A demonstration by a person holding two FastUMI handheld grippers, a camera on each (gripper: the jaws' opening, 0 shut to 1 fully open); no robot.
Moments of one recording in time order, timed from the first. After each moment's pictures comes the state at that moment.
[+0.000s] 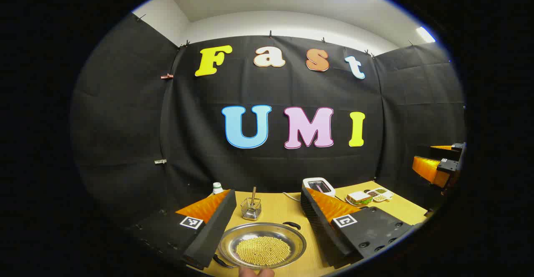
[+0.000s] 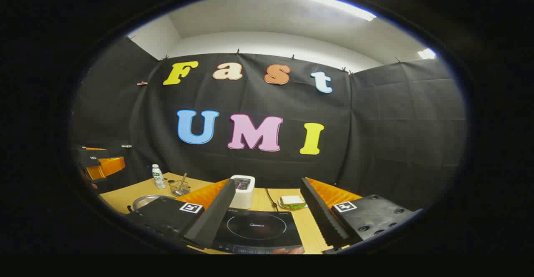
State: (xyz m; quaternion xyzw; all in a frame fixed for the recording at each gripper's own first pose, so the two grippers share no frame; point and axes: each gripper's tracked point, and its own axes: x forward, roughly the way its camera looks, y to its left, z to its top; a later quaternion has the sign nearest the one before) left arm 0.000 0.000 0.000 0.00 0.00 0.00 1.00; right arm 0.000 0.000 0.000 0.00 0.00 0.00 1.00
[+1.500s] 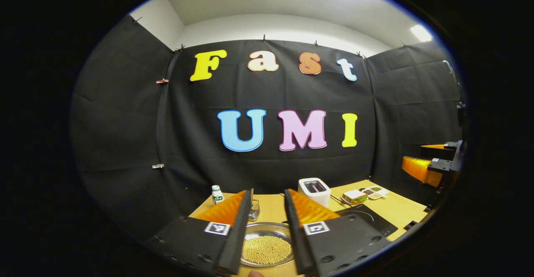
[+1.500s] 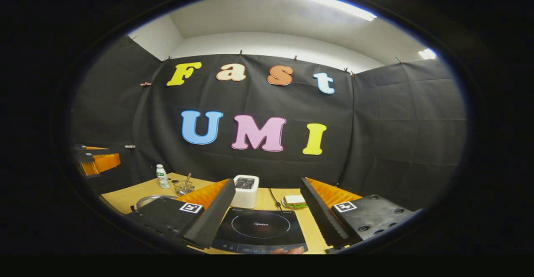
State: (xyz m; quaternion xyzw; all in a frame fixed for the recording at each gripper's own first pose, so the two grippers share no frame) left arm -0.023 -0.003 0.002 0.02 0.00 -0.04 1.00; right arm -0.013 0.011 0.000 0.00 0.00 0.01 1.00
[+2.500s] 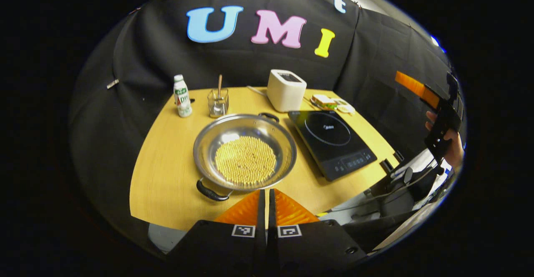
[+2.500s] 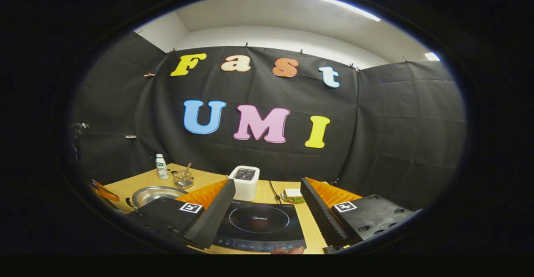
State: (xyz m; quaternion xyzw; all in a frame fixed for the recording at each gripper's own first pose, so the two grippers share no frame) left arm -0.084 0.037 -0.218 -0.01 0.38 -0.20 0.90; right arm -0.009 0.013 -0.035 -0.02 0.04 0.02 1.00
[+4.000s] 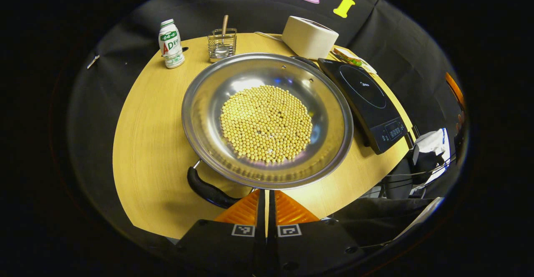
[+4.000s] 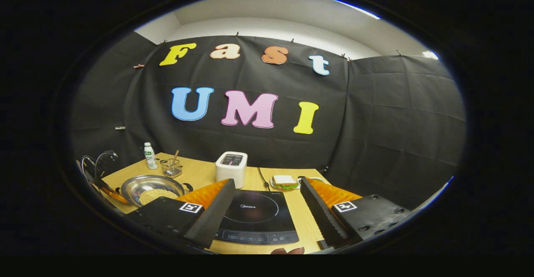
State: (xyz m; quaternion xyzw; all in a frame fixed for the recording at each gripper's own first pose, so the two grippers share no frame) left arm -0.020 0.090 -0.334 0.00 0.52 -0.21 0.83; right arm -0.020 -0.010 -0.073 -0.02 0.09 -0.02 1.00
